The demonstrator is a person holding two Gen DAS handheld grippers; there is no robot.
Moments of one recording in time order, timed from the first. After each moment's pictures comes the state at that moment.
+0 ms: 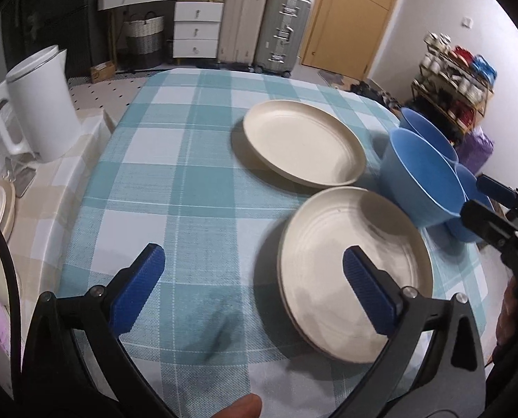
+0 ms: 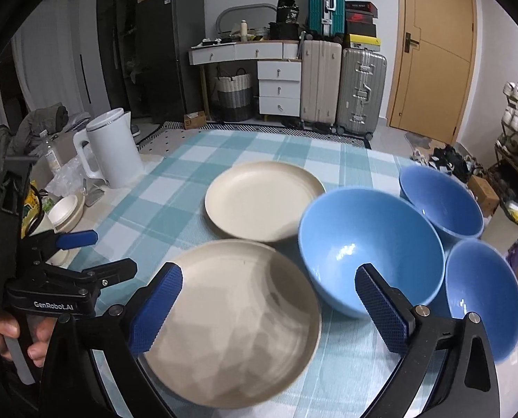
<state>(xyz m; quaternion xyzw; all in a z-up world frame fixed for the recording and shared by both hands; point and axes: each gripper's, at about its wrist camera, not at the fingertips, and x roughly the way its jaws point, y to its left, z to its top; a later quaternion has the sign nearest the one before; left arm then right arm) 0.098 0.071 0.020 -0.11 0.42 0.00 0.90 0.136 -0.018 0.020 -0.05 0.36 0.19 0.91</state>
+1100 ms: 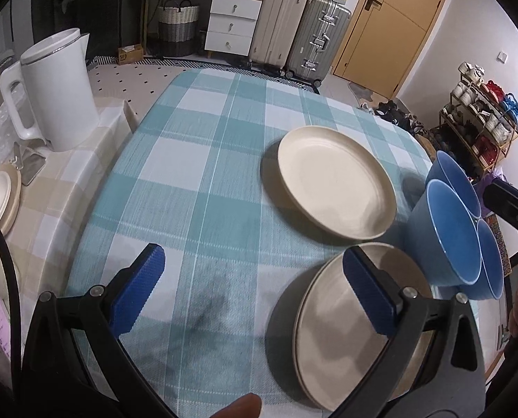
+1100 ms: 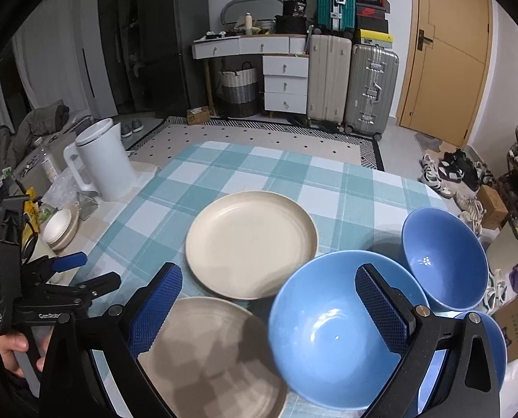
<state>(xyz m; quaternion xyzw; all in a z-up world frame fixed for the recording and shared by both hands) 0.157 0.098 0.025 -0.16 0.43 0.06 0.89 0.237 -0.016 0.052 -0.05 0.38 0.20 0.90</state>
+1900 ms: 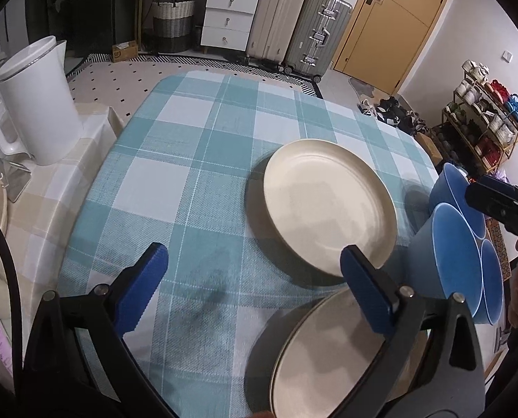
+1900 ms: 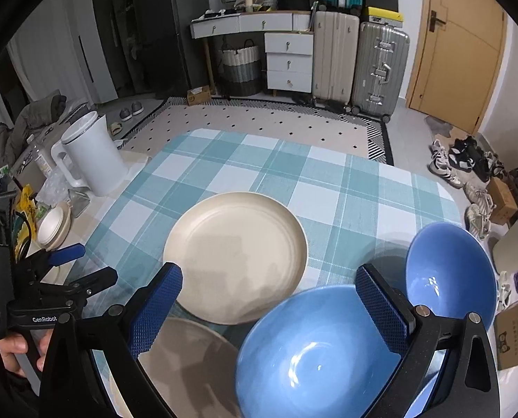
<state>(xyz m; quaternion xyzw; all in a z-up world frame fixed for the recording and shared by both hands) 0.218 0.094 0.025 -0.16 0.44 0.05 0.88 0.316 -0.019 0.044 -0.06 0.43 0.21 0.87</state>
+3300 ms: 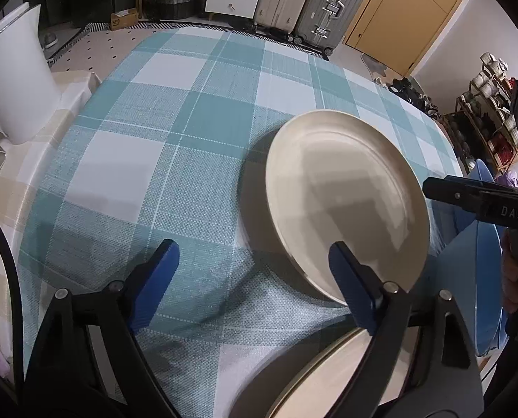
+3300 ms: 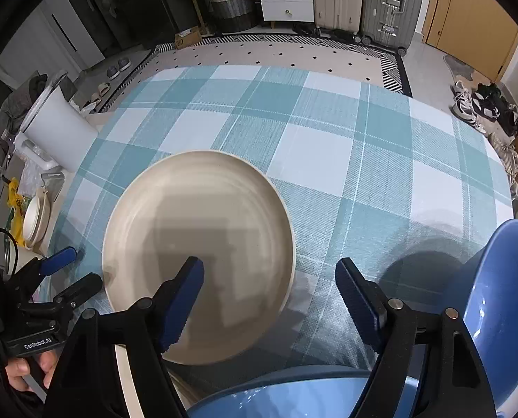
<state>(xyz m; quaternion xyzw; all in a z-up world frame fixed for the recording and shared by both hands) 0.283 0.090 -0.038 -0.18 0.50 0.05 0.84 0.424 -0.010 -0.054 -0.05 0.57 0.22 0.79</state>
